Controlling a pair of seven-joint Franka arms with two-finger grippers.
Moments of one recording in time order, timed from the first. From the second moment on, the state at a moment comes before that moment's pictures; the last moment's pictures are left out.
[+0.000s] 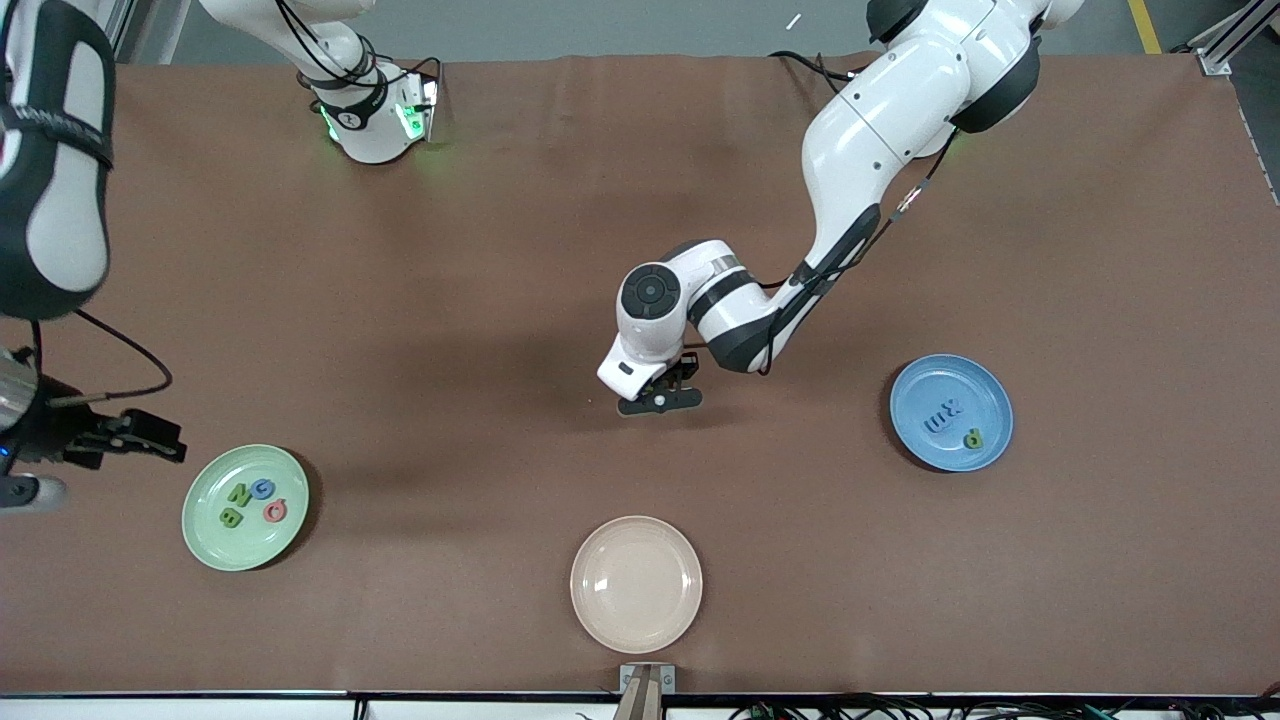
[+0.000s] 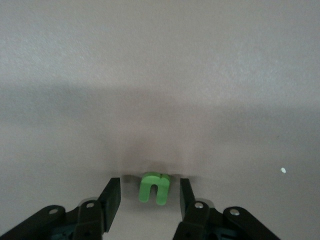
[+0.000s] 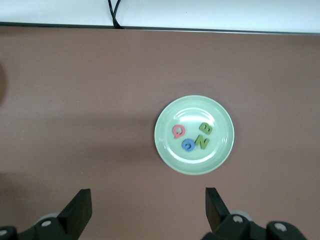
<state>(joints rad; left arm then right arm) -0.44 0.96 -0.47 -1.36 0.47 2.21 -1.13 0.12 0.42 -0.22 -1.22 0.13 1.73 -0.13</state>
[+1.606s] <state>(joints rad) -0.12 0.67 -0.41 -1.43 0.47 1.99 -0.86 -0.05 0.01 0.05 -1.58 -0.02 1.73 -0.01</state>
